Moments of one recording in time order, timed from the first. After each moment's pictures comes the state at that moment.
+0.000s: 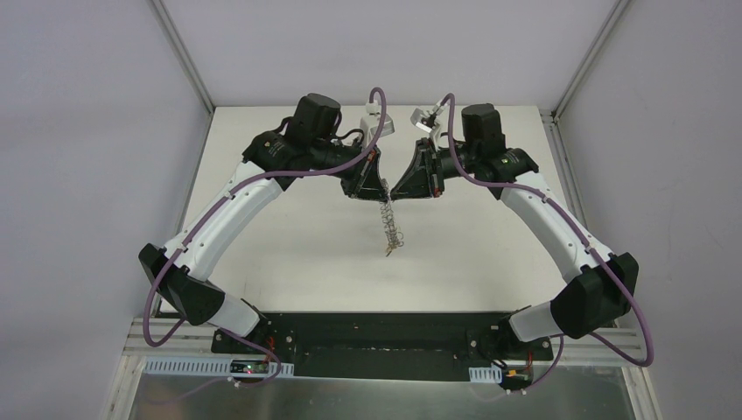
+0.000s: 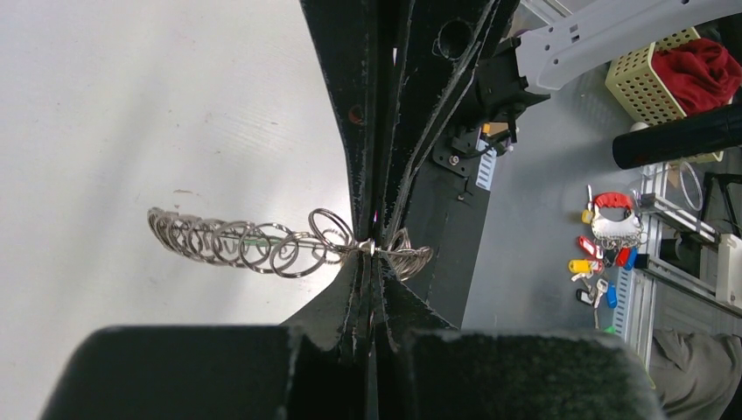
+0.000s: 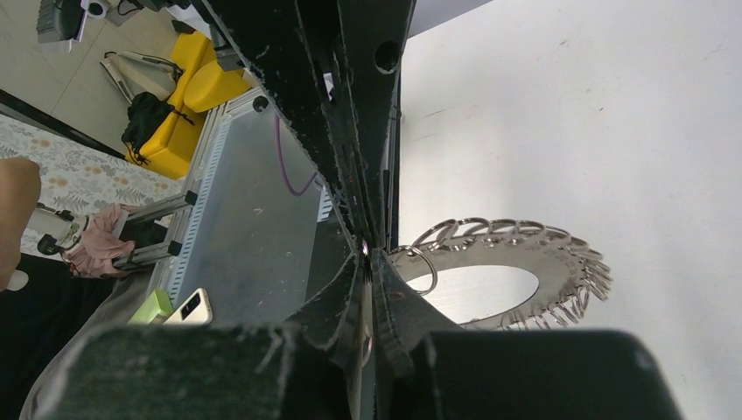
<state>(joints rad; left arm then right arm) -0.64 1.48 1.67 -0.83 0.76 -0.03 0.46 1.44 1.38 -0.47 -1.26 0.01</state>
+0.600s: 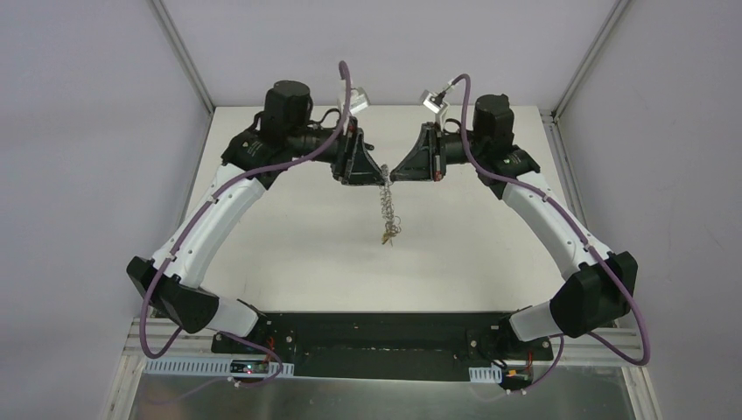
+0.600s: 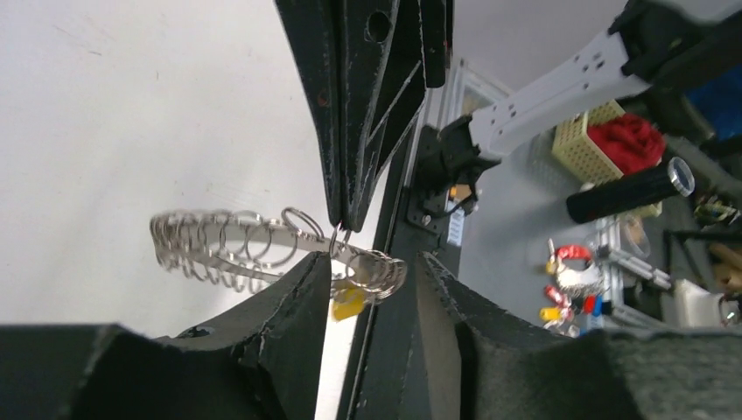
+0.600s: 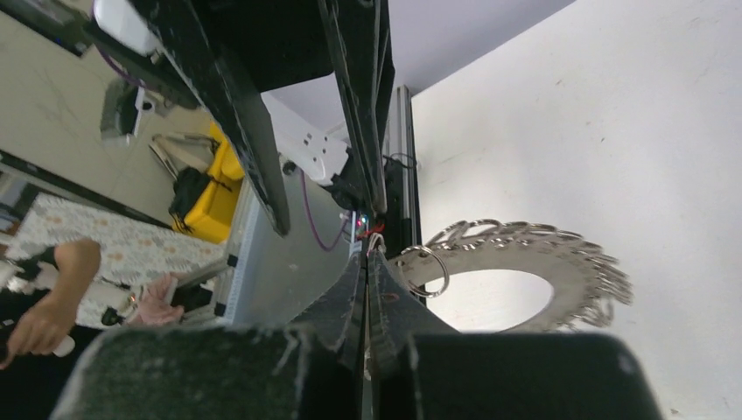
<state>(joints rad) -0.55 1.44 1.65 -0.69 0.89 -0.12 0.43 1.44 1.35 -0.16 -1.26 0.39</state>
